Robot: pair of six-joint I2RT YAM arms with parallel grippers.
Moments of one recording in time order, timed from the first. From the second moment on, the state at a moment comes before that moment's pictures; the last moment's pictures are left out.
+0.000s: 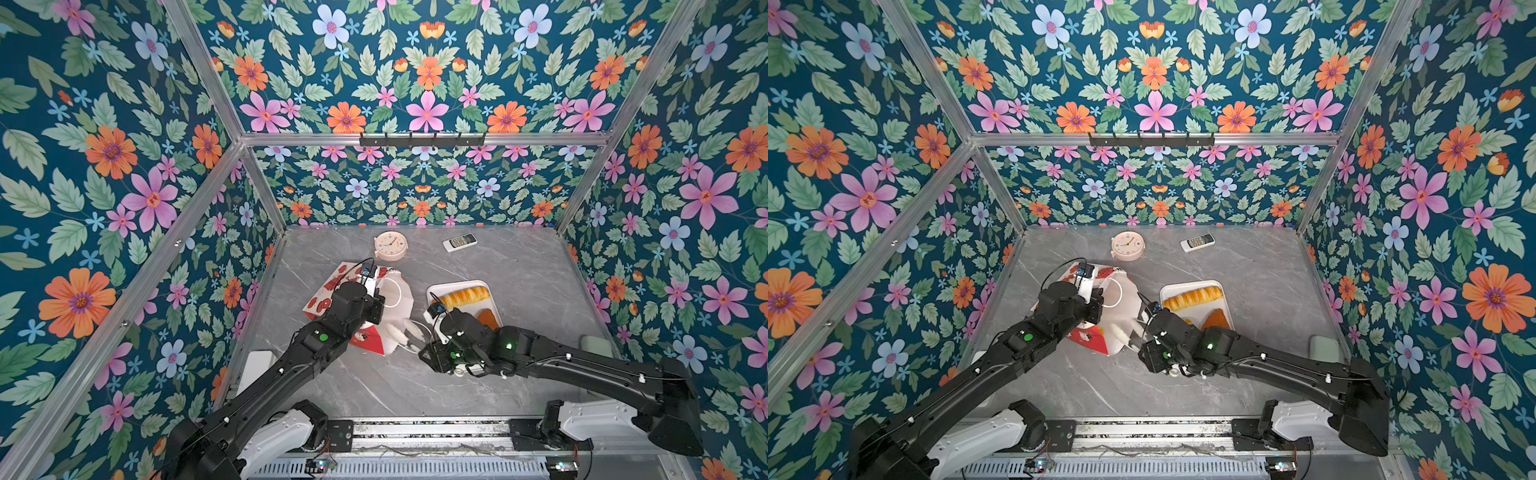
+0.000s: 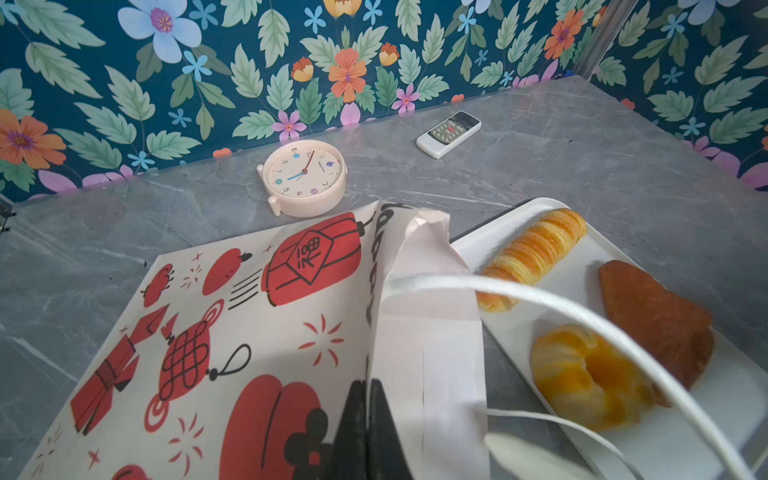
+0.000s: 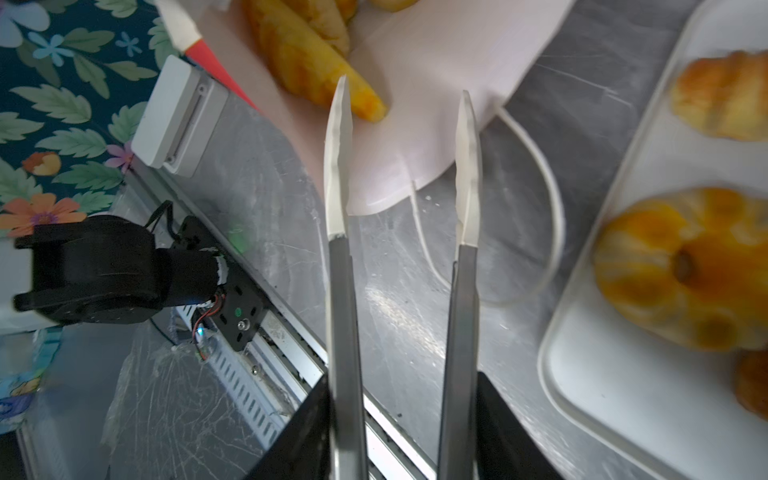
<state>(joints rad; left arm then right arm) -0.64 1.02 0.76 -0.21 -0.18 -0.09 1.09 1.30 0.98 -0.50 -0.05 0.60</state>
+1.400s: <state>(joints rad) -0.64 1.00 0.71 -0.14 -0.02 -0.05 1.07 1.48 0.96 -0.29 -0.07 0.55</state>
